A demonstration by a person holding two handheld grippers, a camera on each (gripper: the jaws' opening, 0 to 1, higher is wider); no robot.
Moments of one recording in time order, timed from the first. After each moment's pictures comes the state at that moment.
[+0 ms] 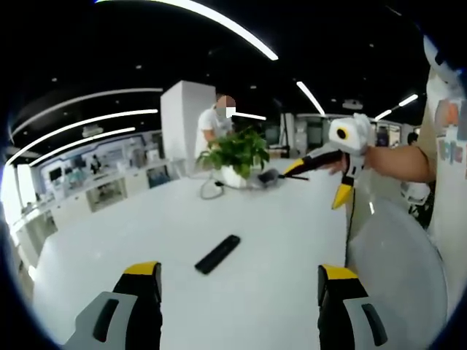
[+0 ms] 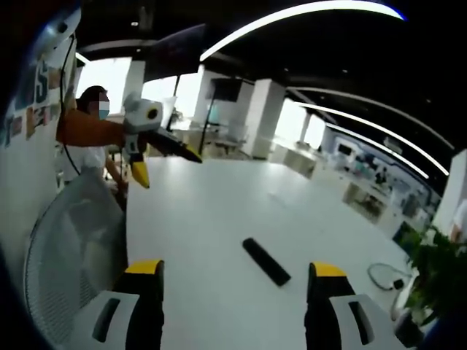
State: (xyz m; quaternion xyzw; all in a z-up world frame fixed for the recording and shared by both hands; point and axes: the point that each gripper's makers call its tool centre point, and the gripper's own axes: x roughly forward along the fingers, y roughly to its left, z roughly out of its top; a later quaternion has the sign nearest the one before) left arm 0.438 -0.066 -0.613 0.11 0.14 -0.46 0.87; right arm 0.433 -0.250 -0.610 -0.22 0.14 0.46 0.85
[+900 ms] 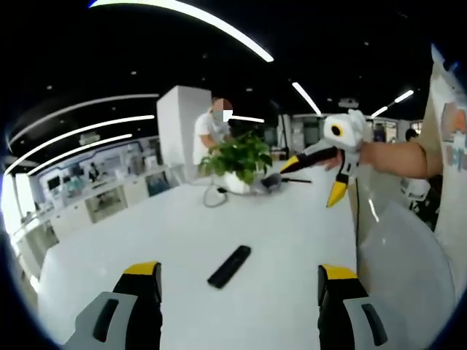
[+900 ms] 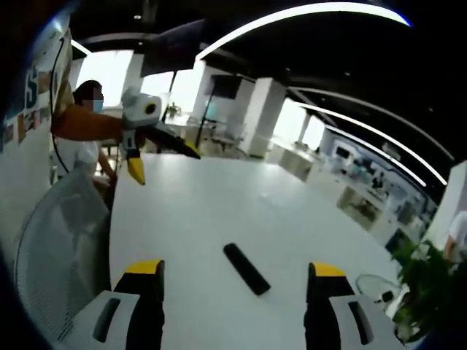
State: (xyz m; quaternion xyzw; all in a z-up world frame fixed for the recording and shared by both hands) left arm 0.469 -0.071 -0.598 0.13 0.12 -0.46 0.87; right arm 0.471 -0.250 -0.595 -0.24 0.14 0.45 0.85
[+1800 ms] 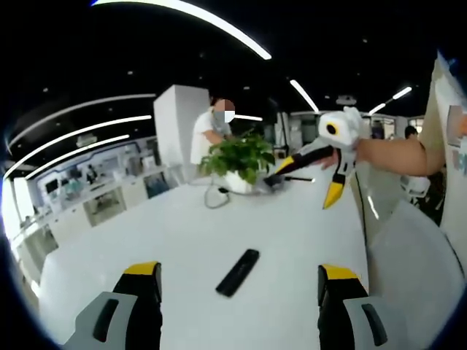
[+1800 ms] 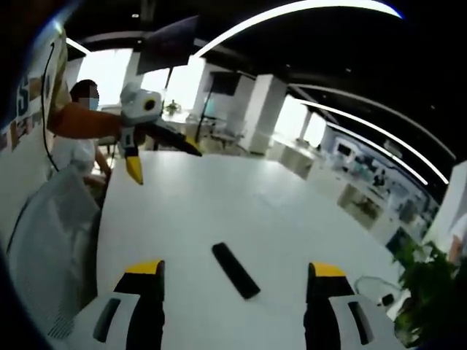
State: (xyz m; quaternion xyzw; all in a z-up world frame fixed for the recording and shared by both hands) left arm 0.497 -0.079 -0.600 0.14 0.12 -0.47 0.86; right arm 0.502 -0.252 -0.603 -0.24 0.15 0.46 0.84
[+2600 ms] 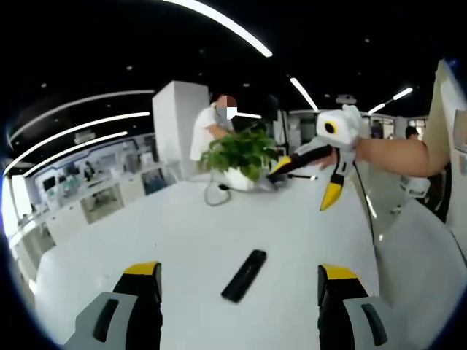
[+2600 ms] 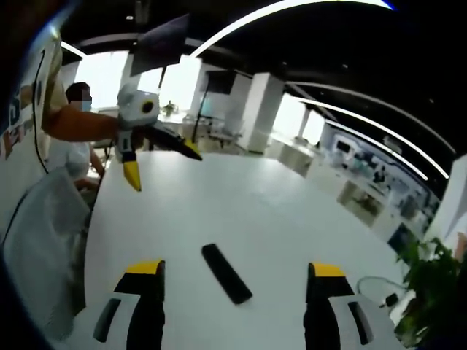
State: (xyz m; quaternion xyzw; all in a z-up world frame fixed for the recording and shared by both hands) left arm 0.528 -0.087 -0.611 0.13 0.13 -0.47 0.86; right arm 0.532 -0.249 -0.611 -0.23 0.16 0.46 0.84
